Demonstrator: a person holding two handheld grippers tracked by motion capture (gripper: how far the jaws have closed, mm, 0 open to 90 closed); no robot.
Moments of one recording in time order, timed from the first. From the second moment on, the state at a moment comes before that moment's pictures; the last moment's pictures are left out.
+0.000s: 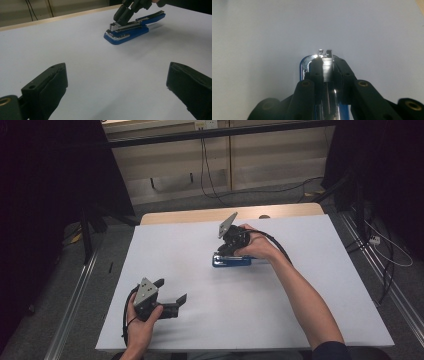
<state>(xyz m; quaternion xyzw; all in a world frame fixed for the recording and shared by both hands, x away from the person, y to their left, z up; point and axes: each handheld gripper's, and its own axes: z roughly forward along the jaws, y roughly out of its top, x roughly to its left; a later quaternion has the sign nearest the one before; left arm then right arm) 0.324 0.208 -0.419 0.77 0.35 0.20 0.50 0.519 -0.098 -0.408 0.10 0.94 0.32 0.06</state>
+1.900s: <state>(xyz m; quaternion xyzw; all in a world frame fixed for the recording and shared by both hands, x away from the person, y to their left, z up) 0.331 0.202 -0.422 0.77 0.36 0.20 0.49 0.483 -0.159 -0.422 0.34 0.83 0.43 0.12</state>
